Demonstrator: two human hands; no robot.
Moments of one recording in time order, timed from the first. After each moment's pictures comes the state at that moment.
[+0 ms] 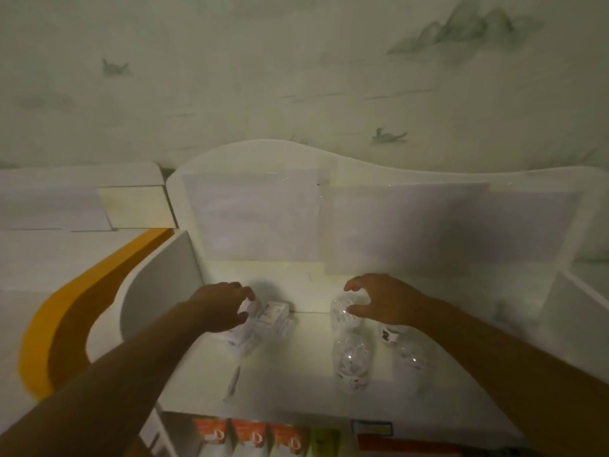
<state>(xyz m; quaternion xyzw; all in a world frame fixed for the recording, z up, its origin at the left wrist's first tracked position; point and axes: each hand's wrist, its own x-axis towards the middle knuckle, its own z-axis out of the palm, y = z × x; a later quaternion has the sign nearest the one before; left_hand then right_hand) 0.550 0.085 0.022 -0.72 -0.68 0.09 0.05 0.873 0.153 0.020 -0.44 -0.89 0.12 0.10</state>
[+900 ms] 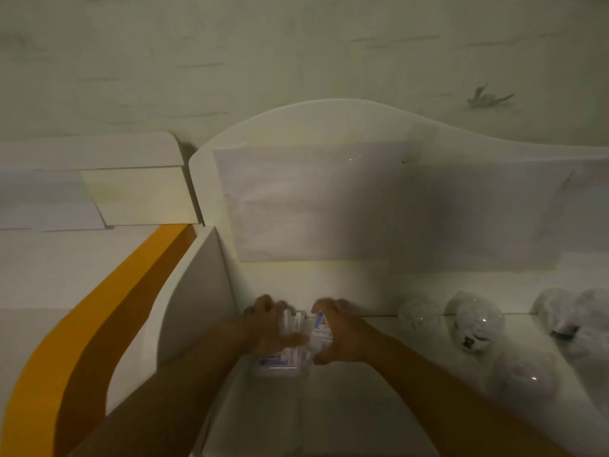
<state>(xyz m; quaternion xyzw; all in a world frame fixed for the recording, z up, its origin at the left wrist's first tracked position) 0.475 0.152 -0.058 -0.71 -0.68 0.02 -0.19 0.672 0.171 -0.078 -0.47 -0.84 0.24 0.10</state>
